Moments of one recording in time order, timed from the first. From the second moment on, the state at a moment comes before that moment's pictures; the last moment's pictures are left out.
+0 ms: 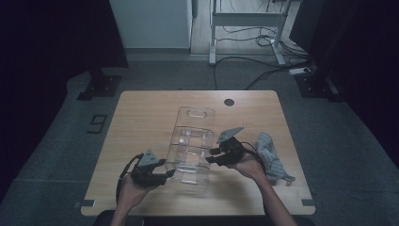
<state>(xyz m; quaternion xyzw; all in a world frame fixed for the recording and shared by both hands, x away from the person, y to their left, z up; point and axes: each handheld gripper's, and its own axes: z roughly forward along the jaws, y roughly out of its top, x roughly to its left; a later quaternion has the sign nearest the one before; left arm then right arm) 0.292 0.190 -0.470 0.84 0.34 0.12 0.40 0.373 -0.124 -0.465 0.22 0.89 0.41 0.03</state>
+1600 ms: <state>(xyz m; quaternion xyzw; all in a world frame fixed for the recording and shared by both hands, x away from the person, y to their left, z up) 0.322 0.199 -0.485 0.82 0.39 0.13 0.39 0.352 -0.099 -0.465 0.19 0.90 0.40 0.01</state>
